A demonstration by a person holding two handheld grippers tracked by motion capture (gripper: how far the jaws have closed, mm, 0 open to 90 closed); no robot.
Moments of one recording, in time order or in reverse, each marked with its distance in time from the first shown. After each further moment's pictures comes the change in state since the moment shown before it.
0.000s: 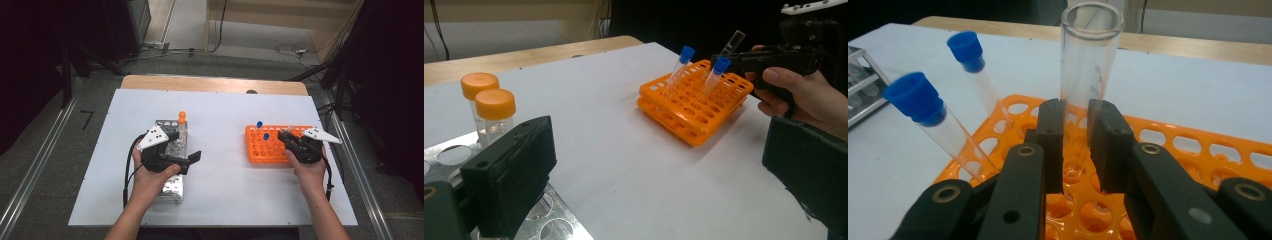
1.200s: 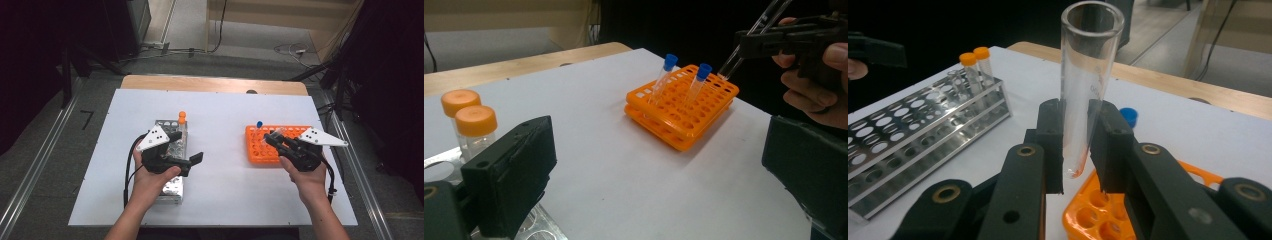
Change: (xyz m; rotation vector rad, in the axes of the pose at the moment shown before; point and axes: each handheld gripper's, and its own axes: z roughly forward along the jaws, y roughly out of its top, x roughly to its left) left arm -0.010 0.005 -0.002 -0.015 -0.042 0.023; right arm 0.064 0.037 -0.045 -0.057 0.221 -0.118
